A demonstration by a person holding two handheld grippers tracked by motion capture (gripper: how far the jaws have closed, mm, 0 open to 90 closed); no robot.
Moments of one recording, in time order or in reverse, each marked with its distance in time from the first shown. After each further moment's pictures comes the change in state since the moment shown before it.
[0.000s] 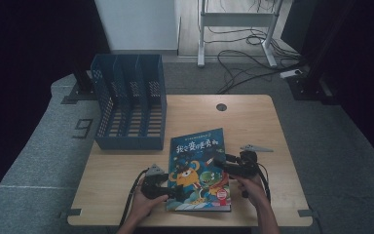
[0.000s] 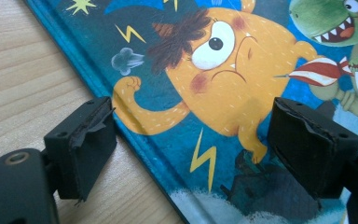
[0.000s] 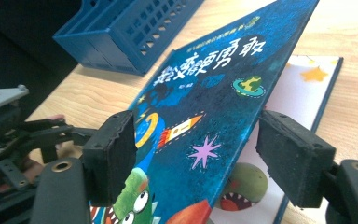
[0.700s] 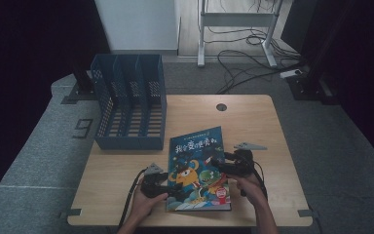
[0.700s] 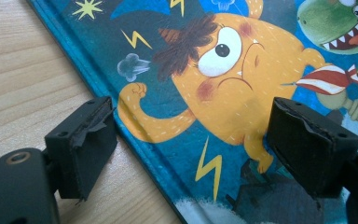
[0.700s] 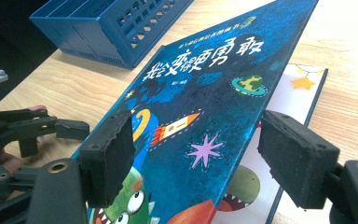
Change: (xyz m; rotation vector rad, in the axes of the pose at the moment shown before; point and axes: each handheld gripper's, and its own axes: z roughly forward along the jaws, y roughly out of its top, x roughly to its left) left arm 0.003 0.000 0.001 -0.025 -0.005 -0.028; right arm 0.018 0.009 0.005 0.050 -0.096 -0.089
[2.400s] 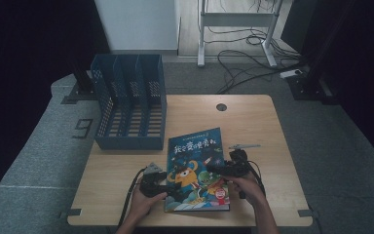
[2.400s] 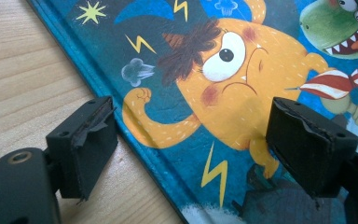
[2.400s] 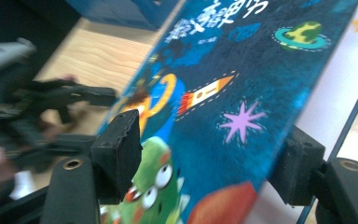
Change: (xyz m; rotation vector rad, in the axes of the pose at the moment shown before) left arm 0.003 0.001 -0.002 0.008 0.013 0.007; right arm 0.000 -0.004 0.019 0.171 0.113 0.077
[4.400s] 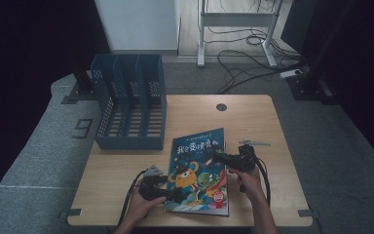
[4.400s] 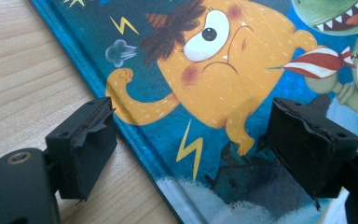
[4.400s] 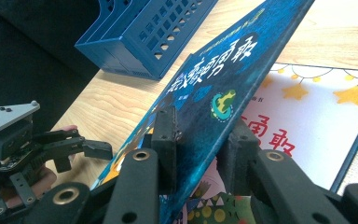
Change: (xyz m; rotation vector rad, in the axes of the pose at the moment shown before) left arm -0.011 -0.001 -0.009 0.057 -0.038 0.037; right arm -0.030 0.005 -0.010 -0.188 0.101 0.060
